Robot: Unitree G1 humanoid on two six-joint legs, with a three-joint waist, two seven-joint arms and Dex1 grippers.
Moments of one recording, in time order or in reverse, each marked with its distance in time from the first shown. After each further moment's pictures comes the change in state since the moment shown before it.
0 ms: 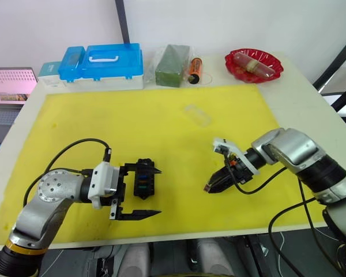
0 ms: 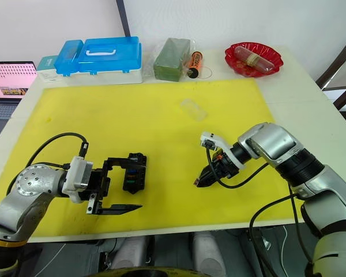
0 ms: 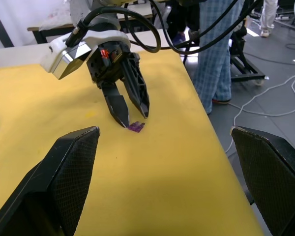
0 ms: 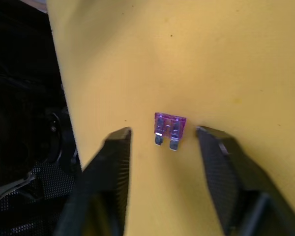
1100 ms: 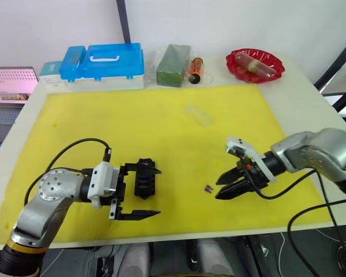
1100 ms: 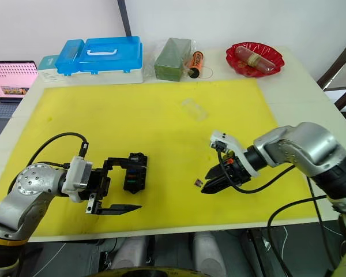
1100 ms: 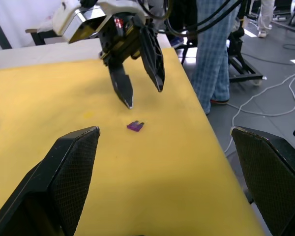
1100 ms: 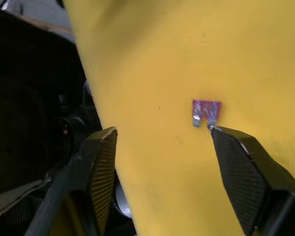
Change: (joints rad) left arm -0.003 -0.005 0.000 0.011 0.001 -0.007 -0.020; right arm 0.043 -0.202 -0.076 -0.231 0.379 0.048 -0.264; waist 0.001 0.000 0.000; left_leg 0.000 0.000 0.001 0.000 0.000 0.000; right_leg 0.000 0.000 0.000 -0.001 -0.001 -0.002
